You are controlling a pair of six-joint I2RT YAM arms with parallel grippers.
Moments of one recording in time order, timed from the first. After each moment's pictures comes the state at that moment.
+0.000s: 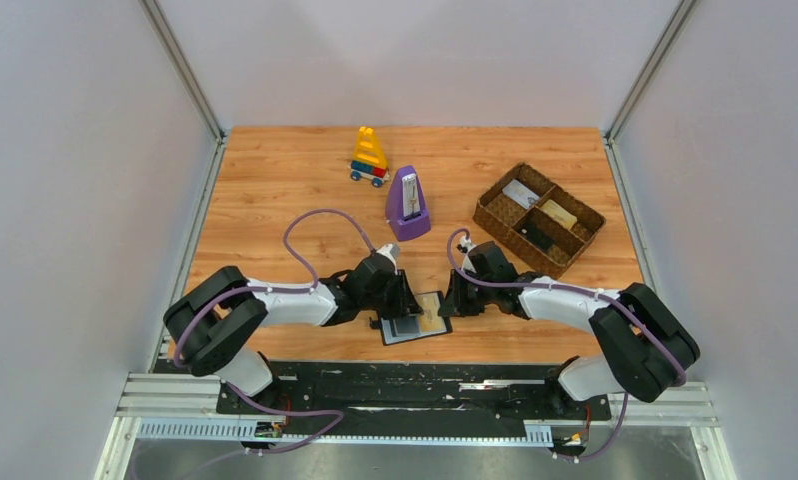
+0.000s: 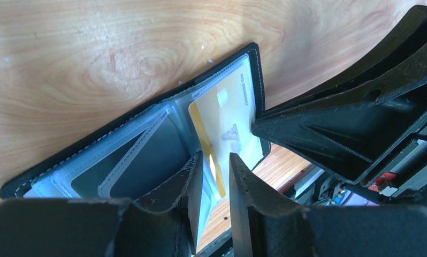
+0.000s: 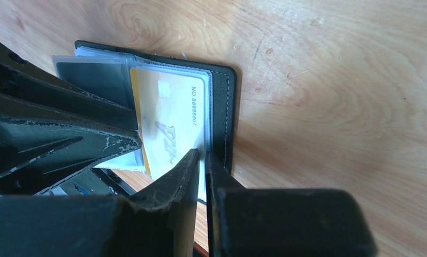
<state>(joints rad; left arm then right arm) -0.90 1.55 0.62 0.18 0.12 -0.98 0.63 1.42 0.54 -0.03 -0.34 0.64</state>
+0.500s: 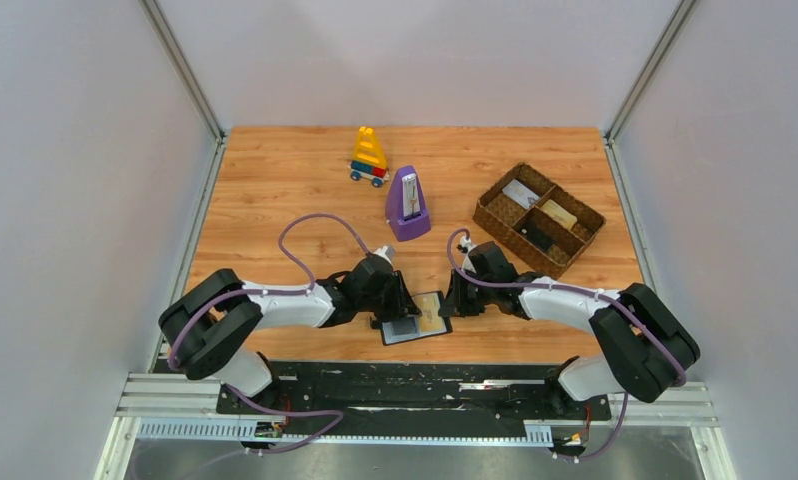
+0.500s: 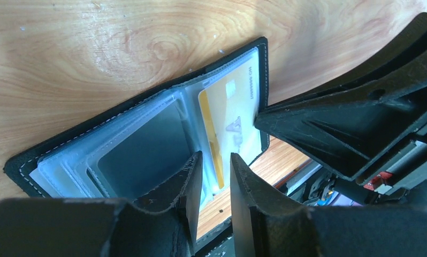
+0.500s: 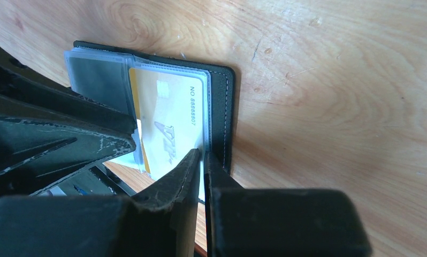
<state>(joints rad) -0.90 1.51 0.59 0.15 0.12 -1.05 0.63 1.42 0.54 -0.03 -0.34 0.64</state>
